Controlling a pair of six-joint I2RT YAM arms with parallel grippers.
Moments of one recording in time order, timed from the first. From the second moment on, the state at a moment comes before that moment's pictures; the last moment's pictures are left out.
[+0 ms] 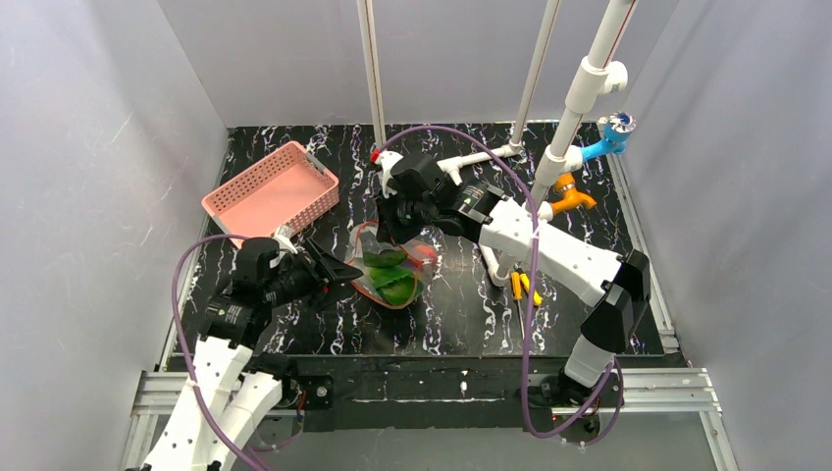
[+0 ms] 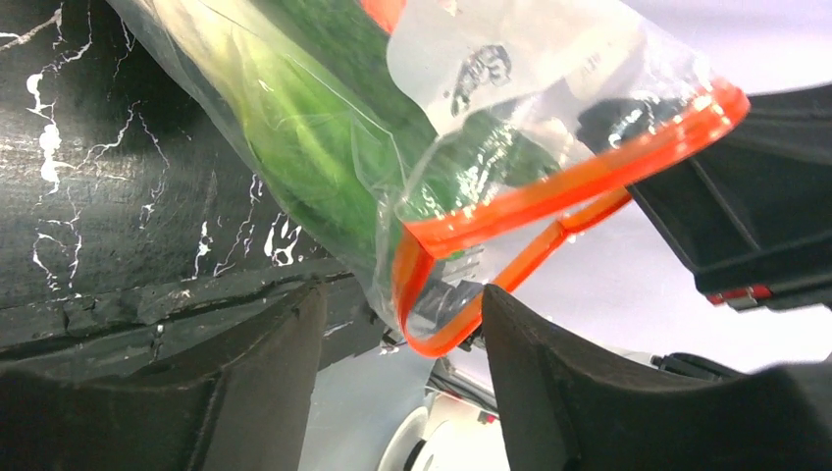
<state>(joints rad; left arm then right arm) -0.25 0.61 0.73 -0.77 0.48 -1.09 0.99 1.69 1.70 -0.70 -0.12 0.34</state>
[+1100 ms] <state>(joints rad) -0.30 0.62 0.87 -0.80 0.35 -1.18 1.00 1.43 1.49 -0.66 -0.28 -0.02</state>
